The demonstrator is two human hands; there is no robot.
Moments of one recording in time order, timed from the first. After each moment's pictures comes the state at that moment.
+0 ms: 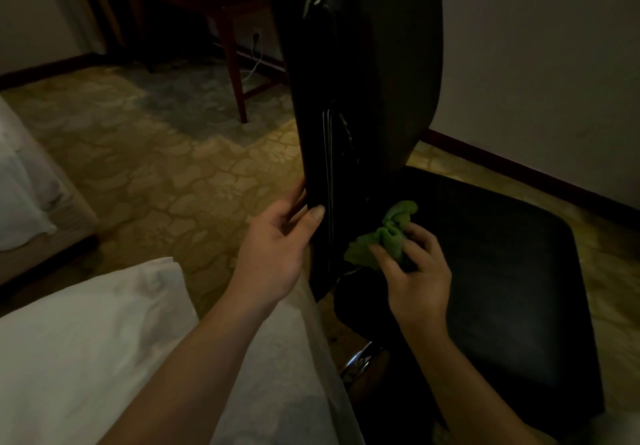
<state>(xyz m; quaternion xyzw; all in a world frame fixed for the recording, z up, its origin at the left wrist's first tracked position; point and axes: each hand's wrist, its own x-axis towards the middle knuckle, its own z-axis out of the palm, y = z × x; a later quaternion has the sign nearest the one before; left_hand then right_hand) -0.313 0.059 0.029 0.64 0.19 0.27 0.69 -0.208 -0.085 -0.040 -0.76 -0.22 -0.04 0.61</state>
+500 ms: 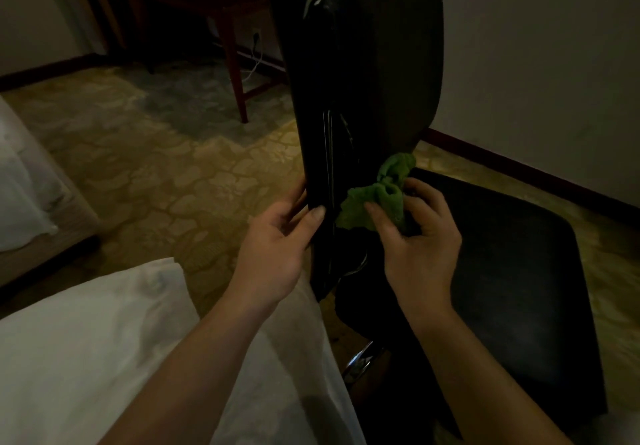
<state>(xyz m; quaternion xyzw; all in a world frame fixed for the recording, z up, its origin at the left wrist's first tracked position) -0.313 0.060 0.030 0.65 0.19 0.27 0.69 -0.205 -0.065 0.012 -0.71 -0.28 -0.11 0.64</state>
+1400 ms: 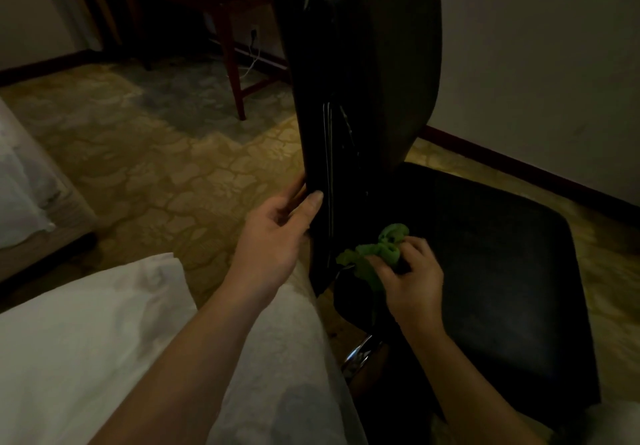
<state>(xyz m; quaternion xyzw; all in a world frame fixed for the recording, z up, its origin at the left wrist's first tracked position) -0.313 0.061 0.033 0.62 0.21 0.26 0.71 -0.198 -0.093 -0.071 -0.79 -0.26 -0.01 0.55</state>
